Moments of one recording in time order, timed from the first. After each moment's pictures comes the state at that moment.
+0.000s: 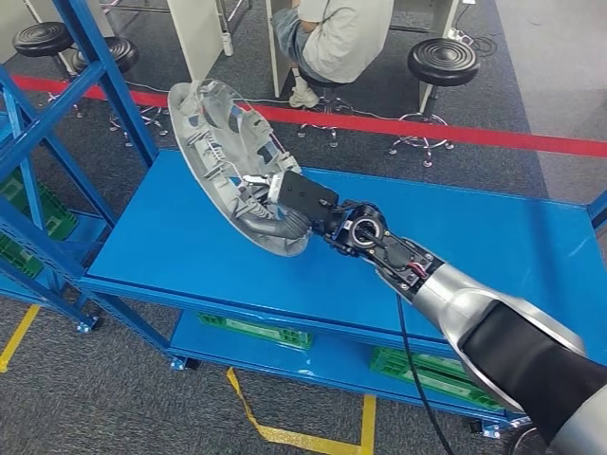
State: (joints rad) left arm -0.13 0.06 -0.91 -0.23 1.20 0.15 -0.07; right arm -0.87 -0.03 0.86 -0.92 -0.14 0.01 -0.47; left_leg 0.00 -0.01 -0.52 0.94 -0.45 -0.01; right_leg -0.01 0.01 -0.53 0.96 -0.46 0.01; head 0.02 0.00
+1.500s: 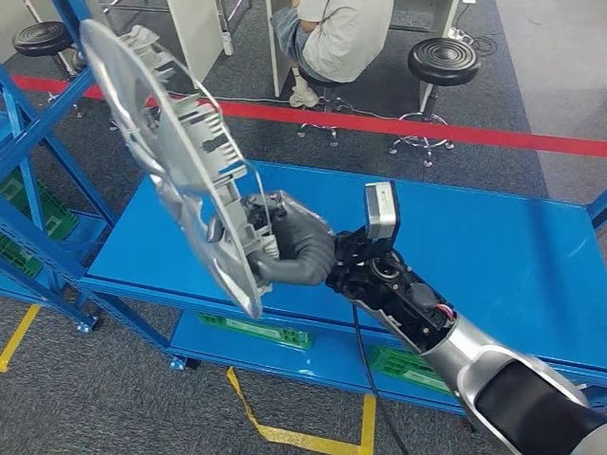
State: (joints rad) left arm -0.15 0.06 -0.95 -0.23 1.18 0.15 -0.05; right arm -0.61 -0.02 0.70 -1.46 -0.49 0.36 -0.53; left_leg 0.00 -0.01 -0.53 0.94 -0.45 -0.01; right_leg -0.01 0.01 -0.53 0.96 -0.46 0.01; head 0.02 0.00
